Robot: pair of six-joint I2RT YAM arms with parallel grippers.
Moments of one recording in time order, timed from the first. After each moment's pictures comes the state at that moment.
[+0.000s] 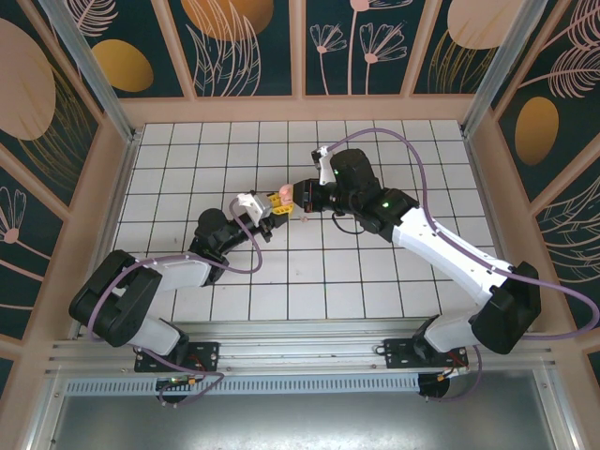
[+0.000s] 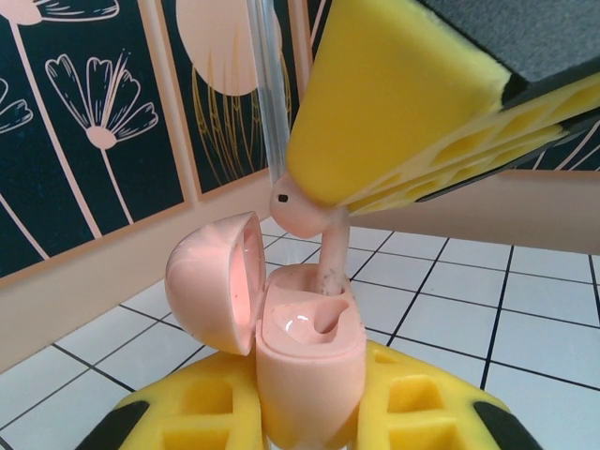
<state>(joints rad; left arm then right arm) -0.55 1.49 0.50 1.11 0.48 0.05 0.76 1.38 1.24 -0.36 -0.21 0.58</state>
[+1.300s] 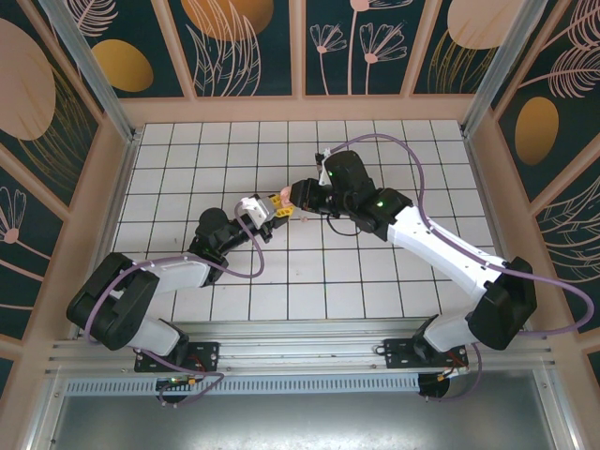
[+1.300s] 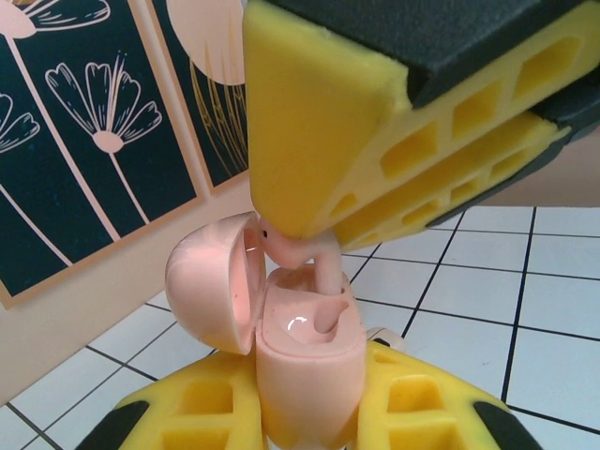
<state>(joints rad) -0.55 1.47 0.50 1.05 0.47 0.18 0.77 1.42 1.25 -0.39 -0.18 0.81</state>
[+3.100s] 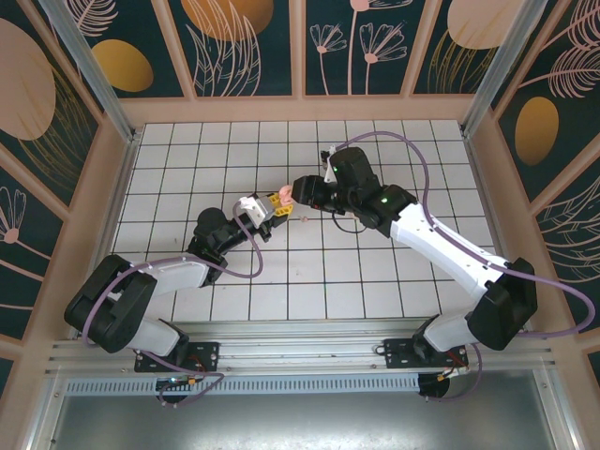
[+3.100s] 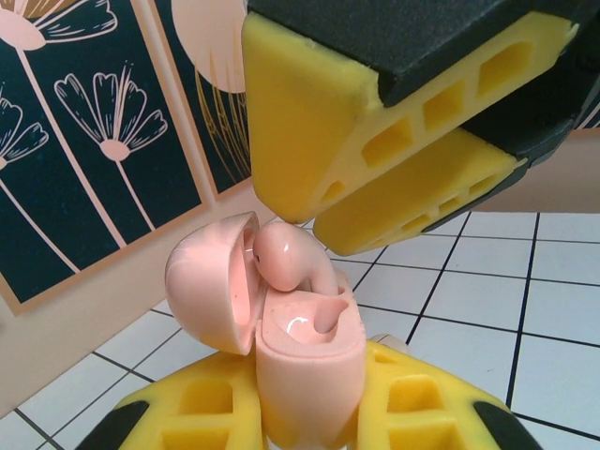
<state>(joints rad) -0.55 1.45 0.50 1.04 0.47 0.18 0.73 1.41 1.25 -0.41 -0.19 0.78</state>
